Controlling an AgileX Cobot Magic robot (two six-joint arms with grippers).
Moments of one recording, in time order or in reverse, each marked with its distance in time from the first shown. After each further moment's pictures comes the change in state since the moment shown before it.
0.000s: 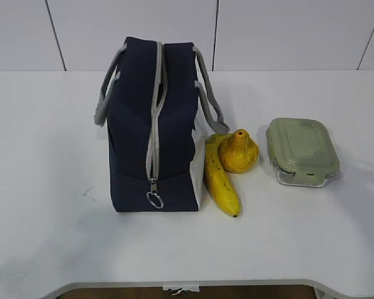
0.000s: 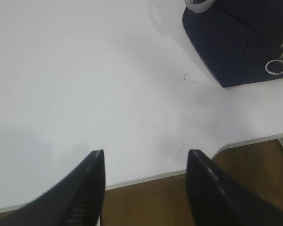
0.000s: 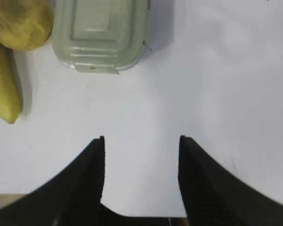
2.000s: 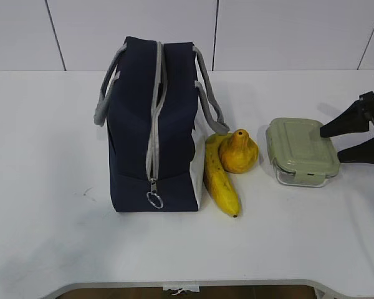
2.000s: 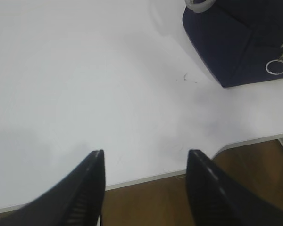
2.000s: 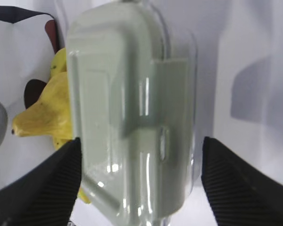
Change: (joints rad) left arm 0.000 0.000 0.000 0.000 0.000 0.000; right arm -0.411 0.983 -0.496 0.942 0.312 -0.814
